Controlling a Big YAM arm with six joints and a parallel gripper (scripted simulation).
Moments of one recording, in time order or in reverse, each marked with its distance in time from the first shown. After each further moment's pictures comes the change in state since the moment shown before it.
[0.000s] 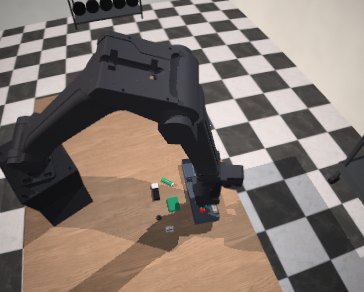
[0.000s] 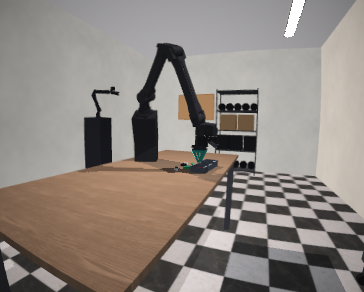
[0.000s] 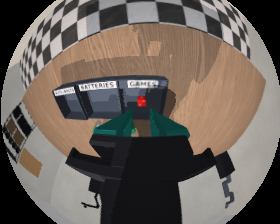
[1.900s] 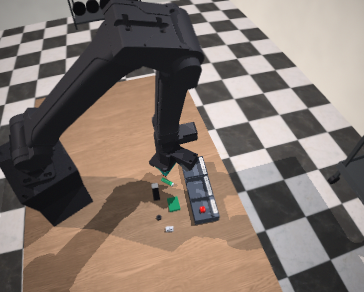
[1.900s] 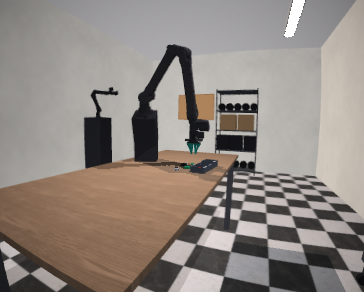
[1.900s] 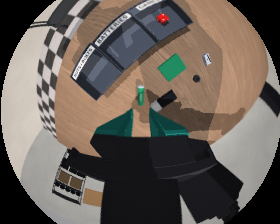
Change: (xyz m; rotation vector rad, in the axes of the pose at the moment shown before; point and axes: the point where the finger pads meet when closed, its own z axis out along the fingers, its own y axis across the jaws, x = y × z) arm 0.100 0.135 -0.023 0.000 -0.004 0.722
